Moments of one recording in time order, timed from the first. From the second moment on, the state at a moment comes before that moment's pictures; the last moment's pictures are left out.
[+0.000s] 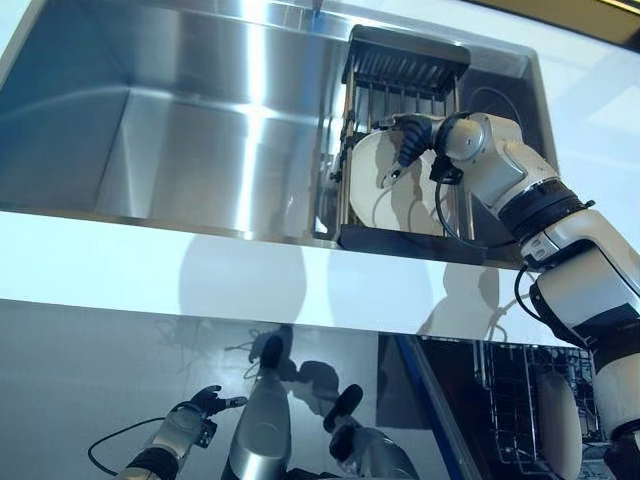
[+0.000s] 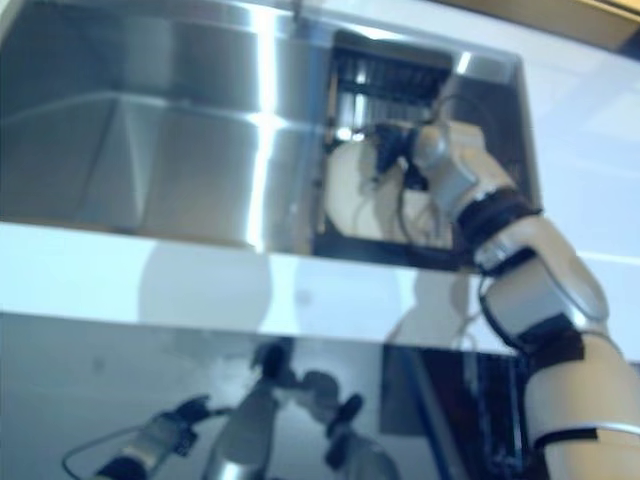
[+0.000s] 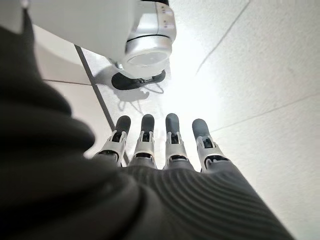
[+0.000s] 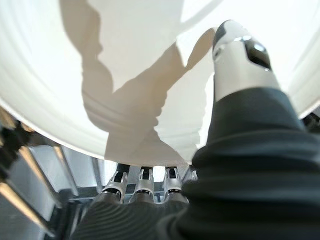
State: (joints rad) left arm -0.12 0.42 -0.34 0.92 -0.04 0.18 -0.02; right arm -1.39 -0.60 0.76 0.81 -0.22 0.15 0.42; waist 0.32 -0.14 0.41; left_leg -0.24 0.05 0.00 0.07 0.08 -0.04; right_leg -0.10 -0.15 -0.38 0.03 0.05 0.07
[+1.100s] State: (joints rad) left arm -0.13 0.41 -0.33 0.90 -0.07 0.18 -0.01; right arm -1.43 -0.61 0.71 0.86 -0.27 0.22 0.68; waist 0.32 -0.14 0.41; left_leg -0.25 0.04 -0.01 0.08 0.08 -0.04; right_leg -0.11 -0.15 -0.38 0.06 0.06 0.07
